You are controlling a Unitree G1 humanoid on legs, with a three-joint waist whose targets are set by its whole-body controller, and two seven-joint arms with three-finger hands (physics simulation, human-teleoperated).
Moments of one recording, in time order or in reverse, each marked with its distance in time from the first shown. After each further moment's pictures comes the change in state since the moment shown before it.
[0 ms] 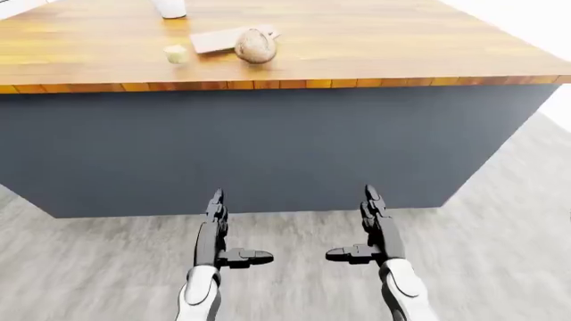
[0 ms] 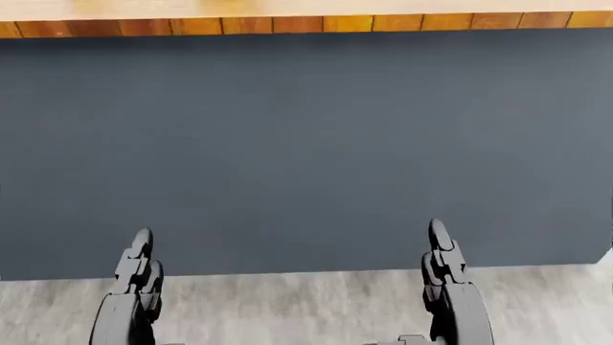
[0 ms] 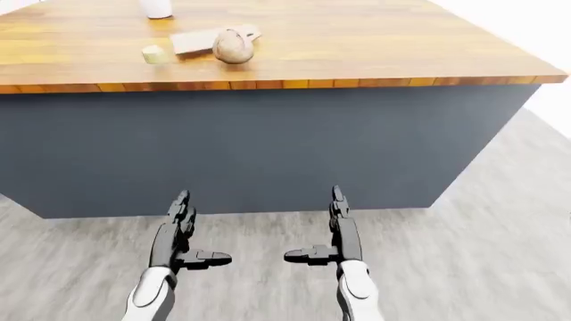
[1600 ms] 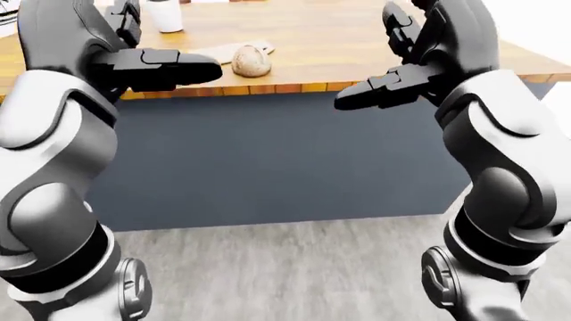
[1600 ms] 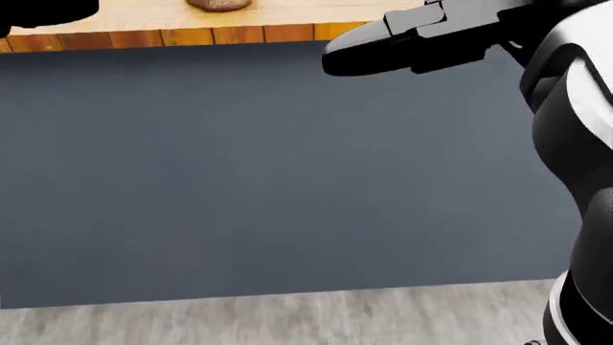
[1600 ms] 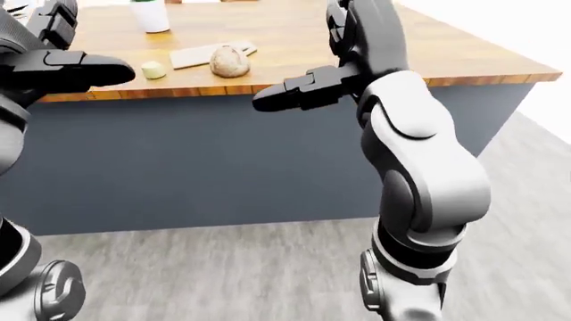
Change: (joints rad) left arm -0.932 0.482 0.250 -0.582 -0.569 1.001 0.333; right arm -0.982 -0.267 -0.092 -0.607 0.199 1.065 -0.040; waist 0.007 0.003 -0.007
